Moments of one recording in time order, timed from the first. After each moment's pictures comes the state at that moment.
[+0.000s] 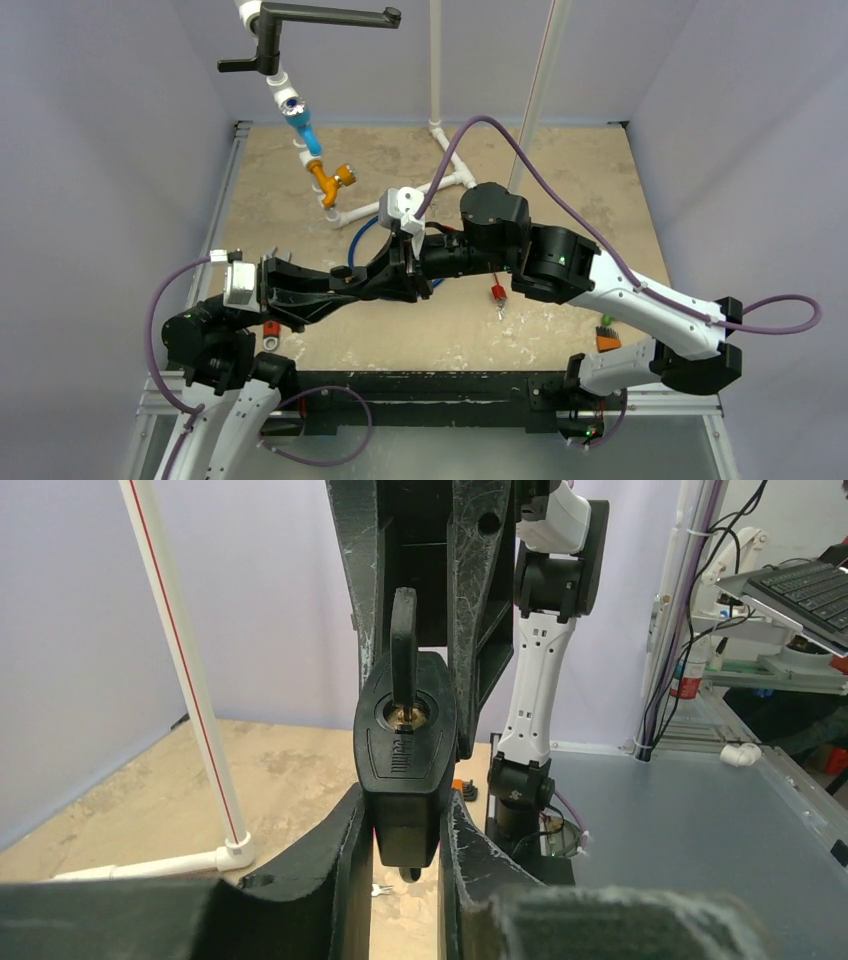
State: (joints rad) left arm -0.26 0.33 0.58 0.46 1.01 -0.63; right arm 1.21 1.32 1.61 -0.46 -0.36 0.02
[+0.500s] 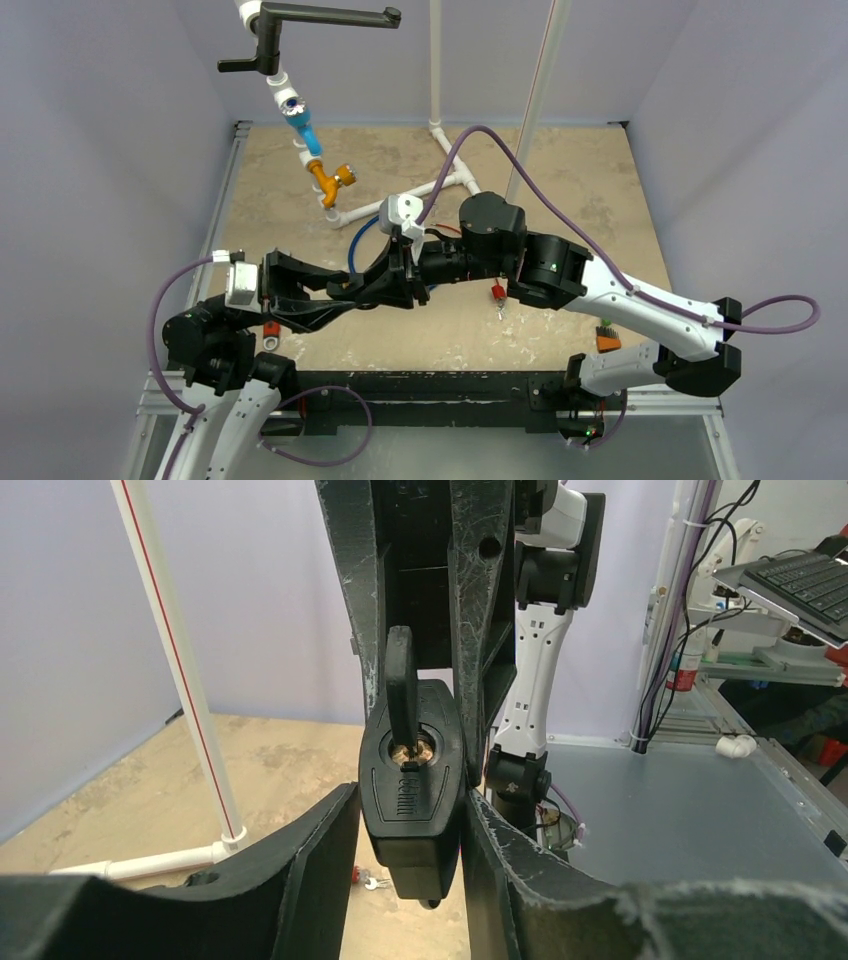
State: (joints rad) left arm -0.26 0.33 0.58 0.45 1.03 -0.65; right arm 1.21 1.29 1.51 -0.36 -0.38 0.05
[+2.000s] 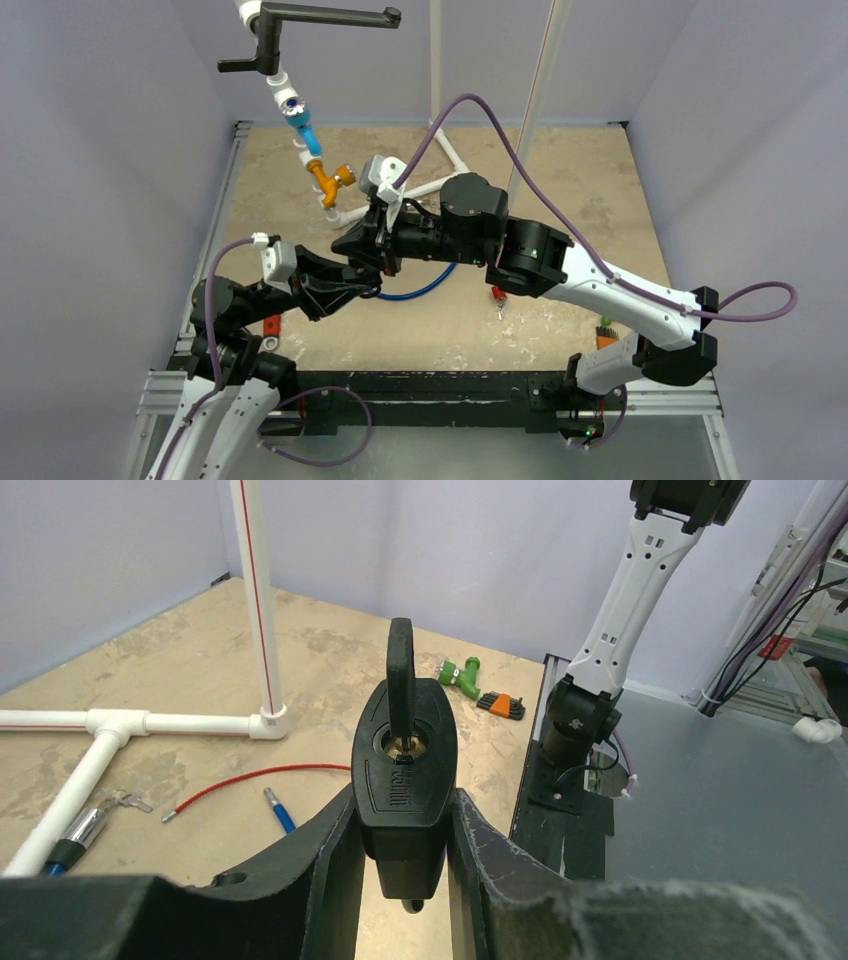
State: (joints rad) left arm -0.30 0.36 0.58 0.02 0.91 -0.34; right arm 1.22 1.43 1.70 -0.32 -0.16 0.07
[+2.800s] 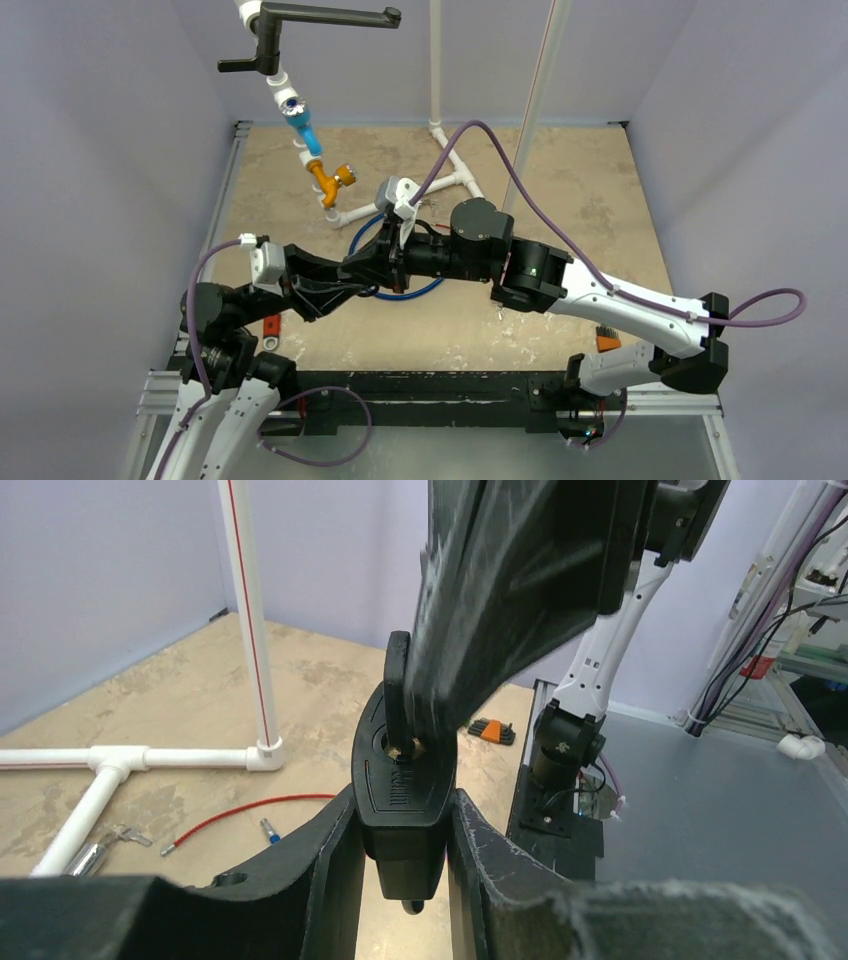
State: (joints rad) left arm -0.30 0.35 0.62 0.06 0.91 -0.39; right arm 1.23 1.33 1.46 -0.15 -0.17 0.17
